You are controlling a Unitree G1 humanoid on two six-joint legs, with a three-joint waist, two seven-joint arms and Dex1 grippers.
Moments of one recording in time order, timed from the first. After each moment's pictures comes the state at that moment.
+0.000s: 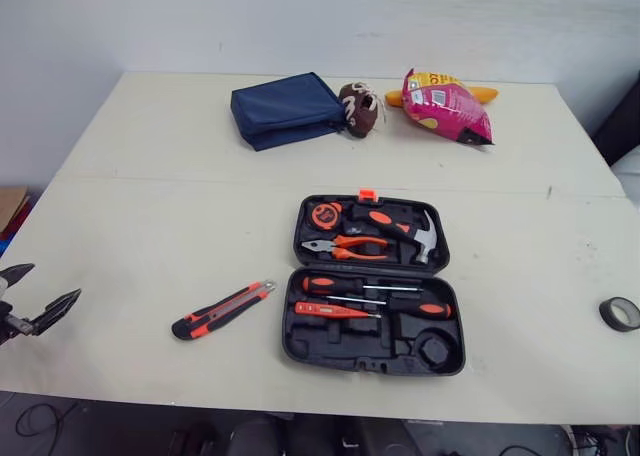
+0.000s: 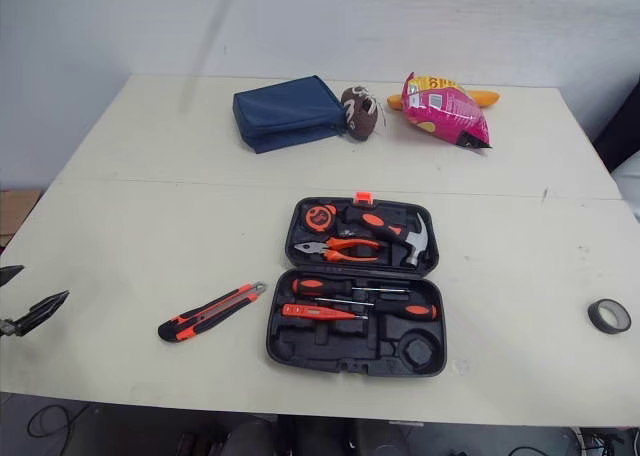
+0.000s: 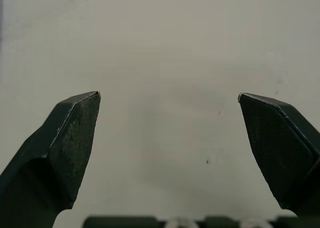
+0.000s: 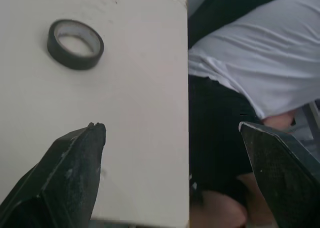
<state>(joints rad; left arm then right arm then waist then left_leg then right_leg) 0.13 0.92 0.70 0.51 -0.34 -0.15 -0.94 0.41 -0.94 -0.98 1.05 0.48 -0.72 1.15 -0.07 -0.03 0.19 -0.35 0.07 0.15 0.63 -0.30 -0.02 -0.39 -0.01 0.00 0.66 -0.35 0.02</state>
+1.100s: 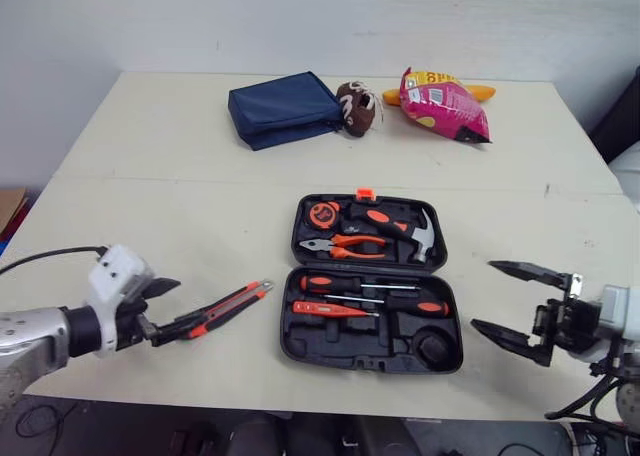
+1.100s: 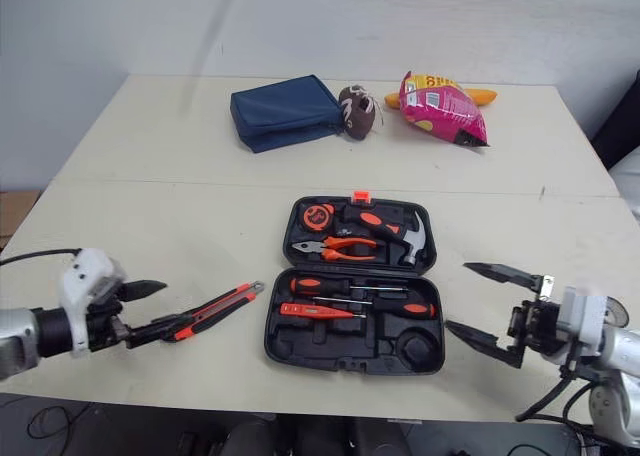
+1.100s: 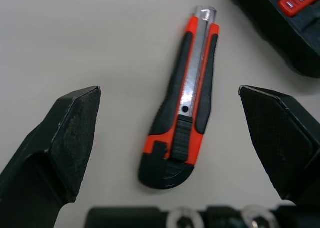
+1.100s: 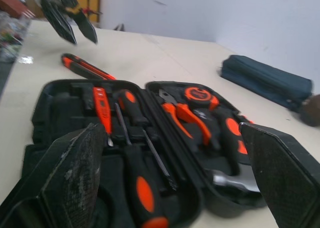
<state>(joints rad) 0.24 0.97 0.40 -0.55 -0.63 0.86 -0.70 0.11 -0.67 -0.35 -0.08 0.70 -0.24 1.42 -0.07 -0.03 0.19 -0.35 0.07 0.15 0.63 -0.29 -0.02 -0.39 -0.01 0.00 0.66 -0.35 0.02</state>
